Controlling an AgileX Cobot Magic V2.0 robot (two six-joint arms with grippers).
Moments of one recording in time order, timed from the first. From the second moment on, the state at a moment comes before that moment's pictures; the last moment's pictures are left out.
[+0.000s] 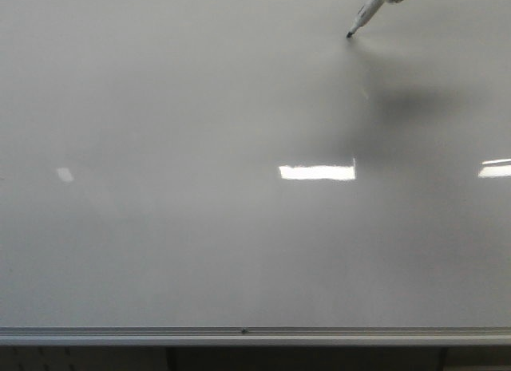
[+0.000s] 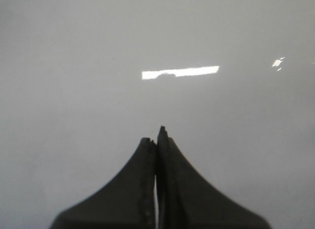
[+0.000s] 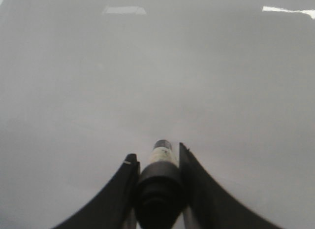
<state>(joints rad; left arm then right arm) -0.05 0.45 -0.43 -0.51 0.27 0.55 0.15 1.39 -1.09 1.00 0.29 -0.87</state>
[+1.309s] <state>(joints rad) -0.05 0.45 -0.43 -0.51 0.27 0.55 0.15 1.42 -1.09 0.99 0.29 -0.88</state>
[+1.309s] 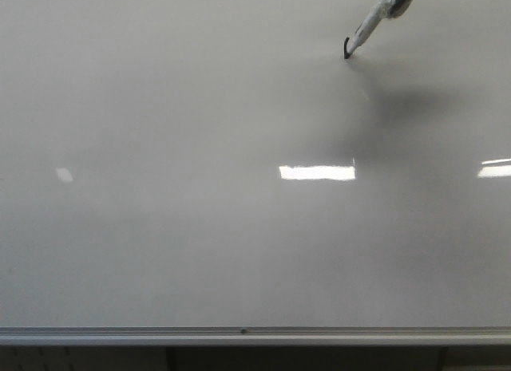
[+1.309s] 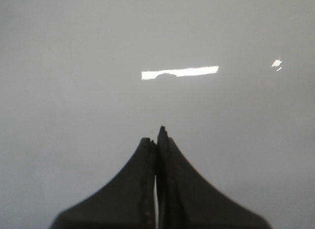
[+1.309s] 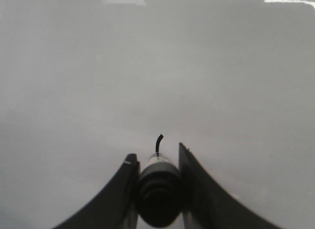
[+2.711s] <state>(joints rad) -0.05 0.46 -0.44 -0.51 0.32 0.56 0.15 1.08 -1.07 0.98 0.75 -0.86</state>
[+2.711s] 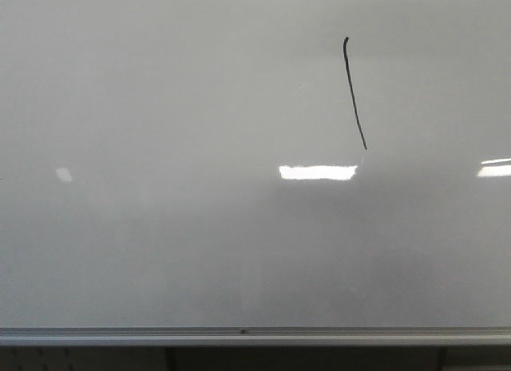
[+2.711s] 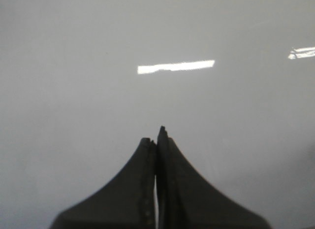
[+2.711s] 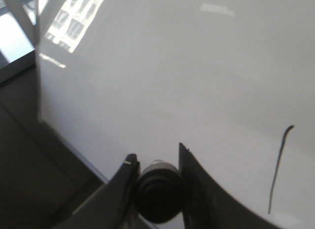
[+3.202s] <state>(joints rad) -0.31 0.86 -0.76 -0.82 0.85 0.93 0.15 1.10 -1.10 0.97 1.05 -0.85</state>
